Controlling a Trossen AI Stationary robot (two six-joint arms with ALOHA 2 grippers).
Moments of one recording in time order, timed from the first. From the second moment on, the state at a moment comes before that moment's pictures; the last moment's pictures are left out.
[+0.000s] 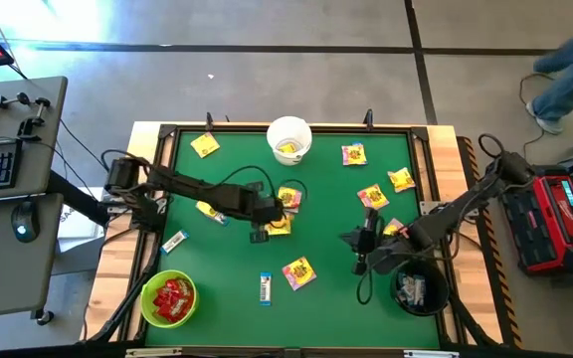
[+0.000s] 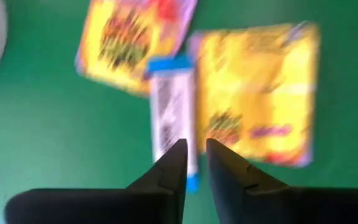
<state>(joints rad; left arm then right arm) -0.06 1.78 1.12 -0.61 -0.30 -0.08 0.57 1.29 0.70 -0.26 0.72 0.39</state>
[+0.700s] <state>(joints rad) 0.10 1.80 0.99 -0.41 -0.20 -0.02 0.45 1.29 0.67 -0.19 0.72 0.38</state>
